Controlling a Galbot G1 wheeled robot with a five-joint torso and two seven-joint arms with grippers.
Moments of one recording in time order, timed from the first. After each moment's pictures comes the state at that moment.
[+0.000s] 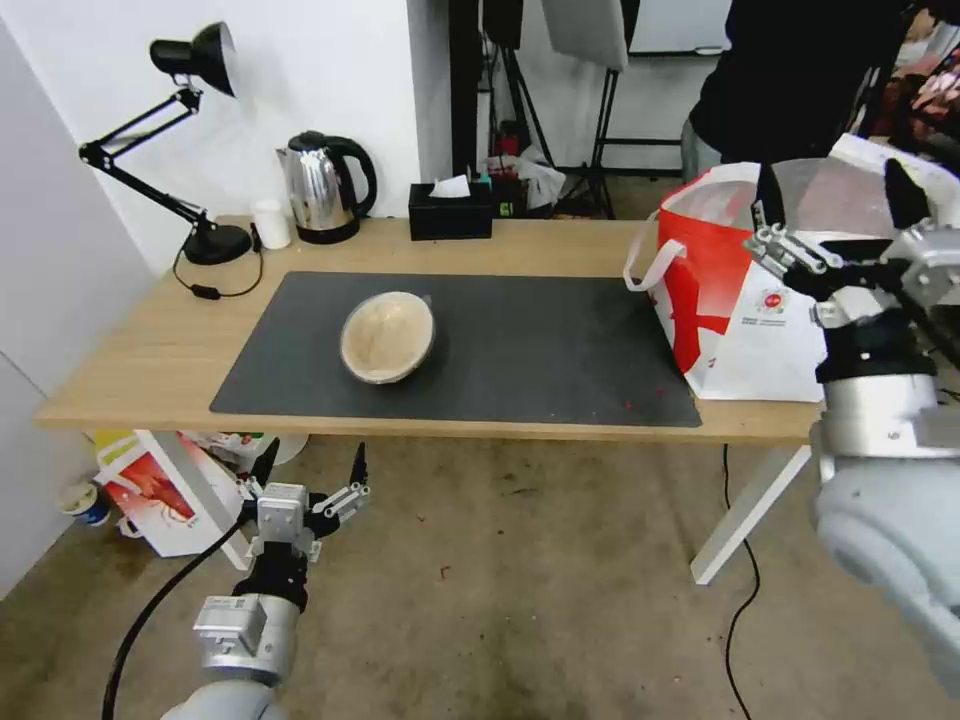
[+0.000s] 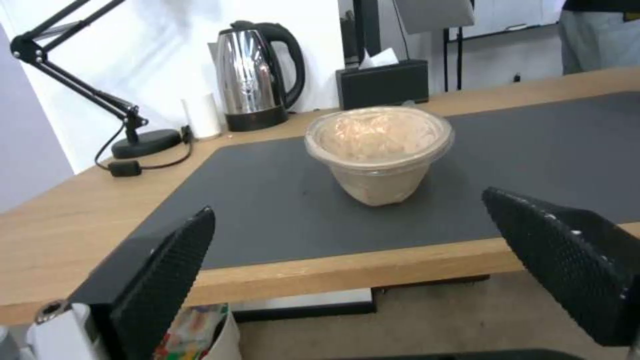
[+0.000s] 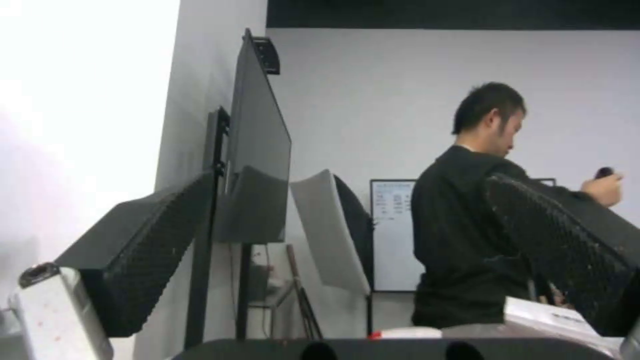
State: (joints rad) left arm 1.80 -1.50 -0.55 -2.30 0.00 0.00 0.00; right arm -1.33 0.73 0.51 2.40 0.43 0.21 0.62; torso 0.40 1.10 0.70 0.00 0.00
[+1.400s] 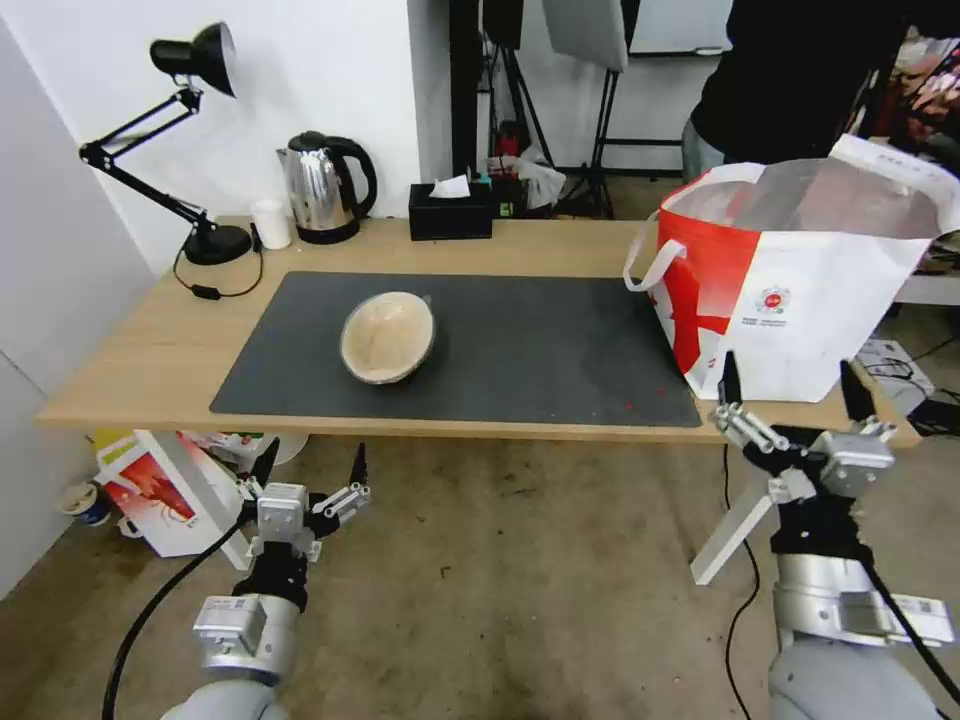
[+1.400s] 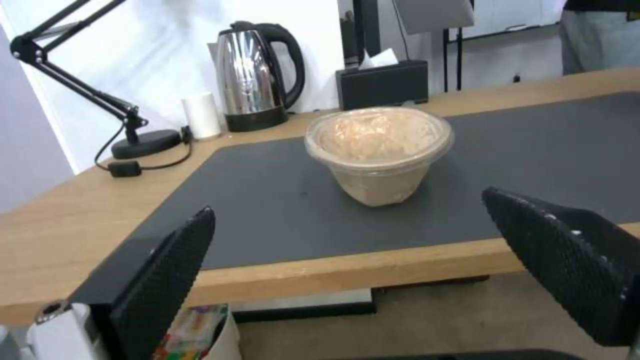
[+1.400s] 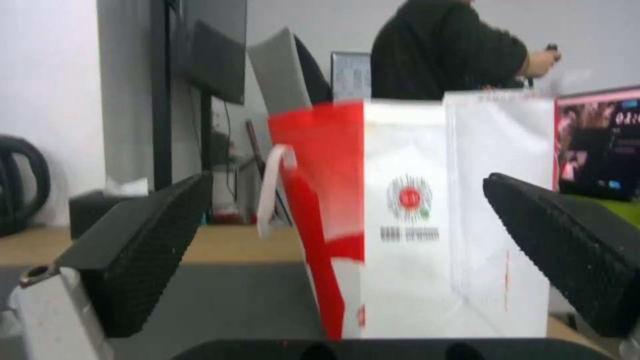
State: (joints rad) left arm 1.80 -1.50 -0.55 -2.30 0.00 0.00 0.00; right arm -1.73 0.89 0.42 2.35 0.18 0.29 0.71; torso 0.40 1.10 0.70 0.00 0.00
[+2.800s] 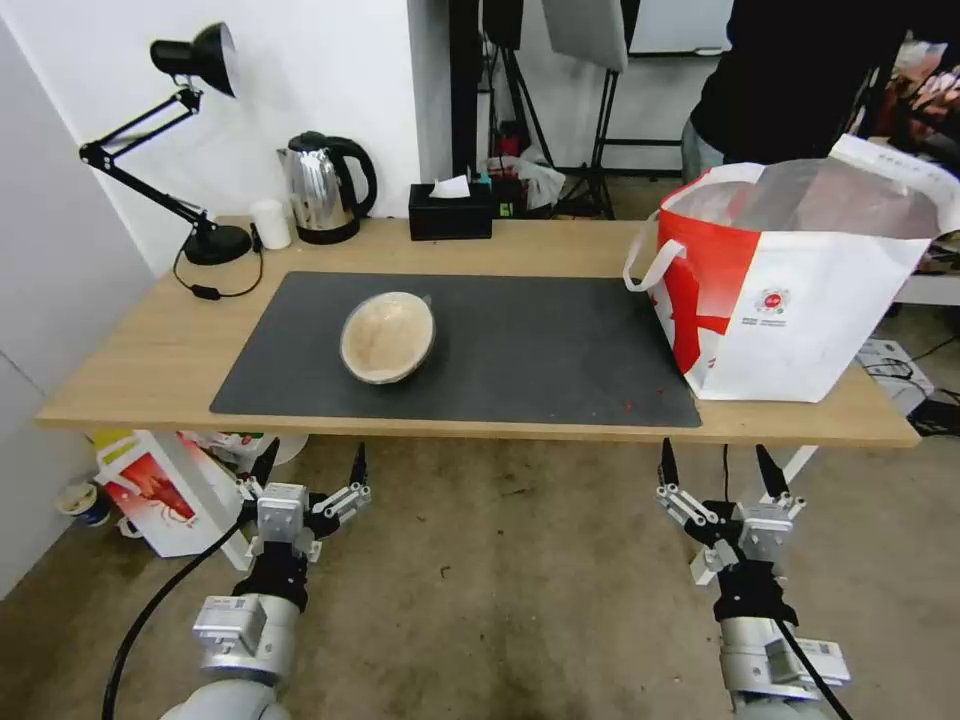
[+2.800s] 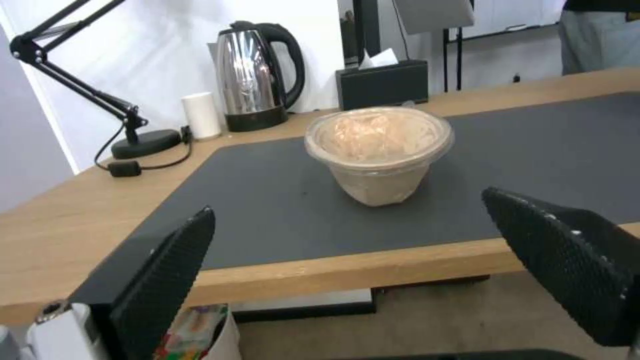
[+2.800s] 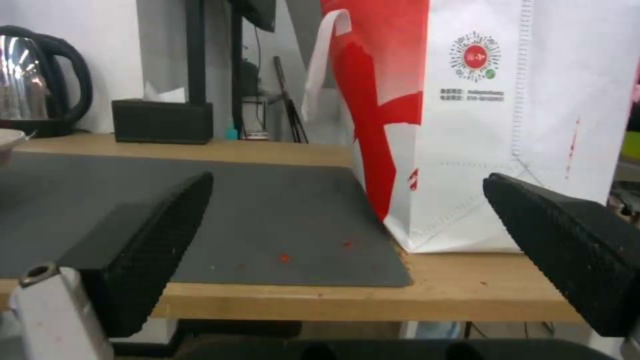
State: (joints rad) left arm 1.80 -1.50 -0.55 -2.30 0.00 0.00 0.00; right arm -1.75 0.94 0.27 2.19 0.12 0.35 0.67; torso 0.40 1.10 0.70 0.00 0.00
